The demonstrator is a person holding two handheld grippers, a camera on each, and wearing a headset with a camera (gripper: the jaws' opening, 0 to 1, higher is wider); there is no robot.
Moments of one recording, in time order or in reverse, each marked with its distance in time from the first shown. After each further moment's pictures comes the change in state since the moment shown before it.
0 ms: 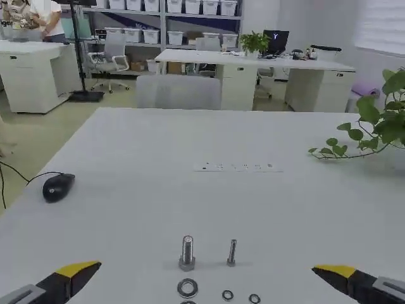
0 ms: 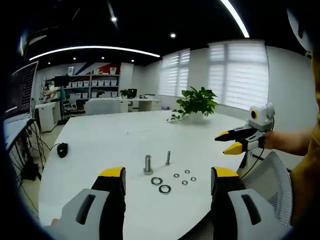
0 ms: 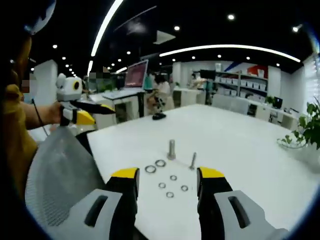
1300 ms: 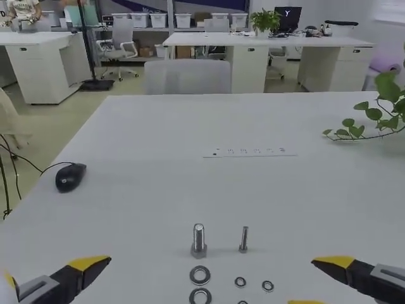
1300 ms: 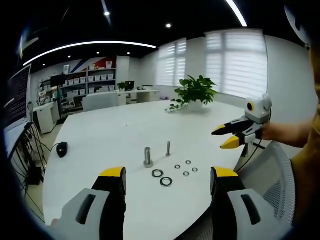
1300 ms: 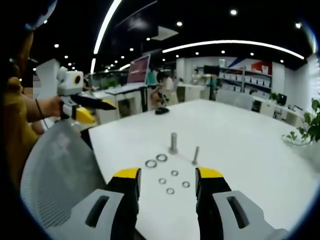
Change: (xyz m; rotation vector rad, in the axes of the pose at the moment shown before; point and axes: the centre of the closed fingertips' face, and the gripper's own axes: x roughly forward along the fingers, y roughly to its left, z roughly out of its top) left arm -0.003 -0.003 -0.006 0.047 0.051 0.003; right arm -0.001 -0.005 -0.008 -0.001 0.022 0.001
